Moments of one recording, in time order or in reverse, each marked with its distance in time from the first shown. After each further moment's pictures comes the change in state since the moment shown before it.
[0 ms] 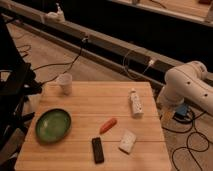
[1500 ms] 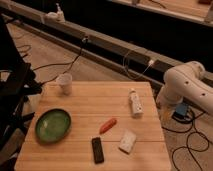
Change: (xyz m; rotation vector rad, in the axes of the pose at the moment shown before) arm -0.003 -0.014 0.021 -0.012 -0.012 0.019
